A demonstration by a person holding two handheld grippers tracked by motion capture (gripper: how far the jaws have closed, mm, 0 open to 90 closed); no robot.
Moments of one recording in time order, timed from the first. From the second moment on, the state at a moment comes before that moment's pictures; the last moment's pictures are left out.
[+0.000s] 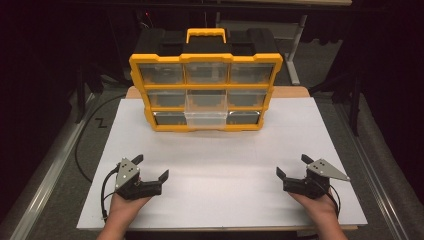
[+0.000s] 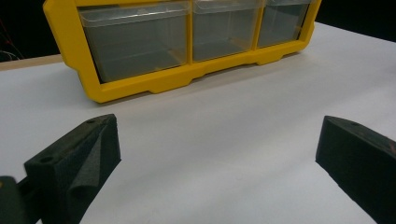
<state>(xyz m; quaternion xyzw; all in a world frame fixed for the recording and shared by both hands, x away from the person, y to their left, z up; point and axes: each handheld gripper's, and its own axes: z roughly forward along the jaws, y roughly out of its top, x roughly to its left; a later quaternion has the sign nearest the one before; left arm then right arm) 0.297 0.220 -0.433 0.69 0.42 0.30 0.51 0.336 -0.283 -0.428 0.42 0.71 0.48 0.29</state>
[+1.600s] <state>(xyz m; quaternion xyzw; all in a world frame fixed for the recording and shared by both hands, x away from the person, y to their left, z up) 0.299 0.220 -0.433 0.68 0.43 0.29 0.51 0.337 -0.277 -0.423 0.41 0.72 0.47 0.30</state>
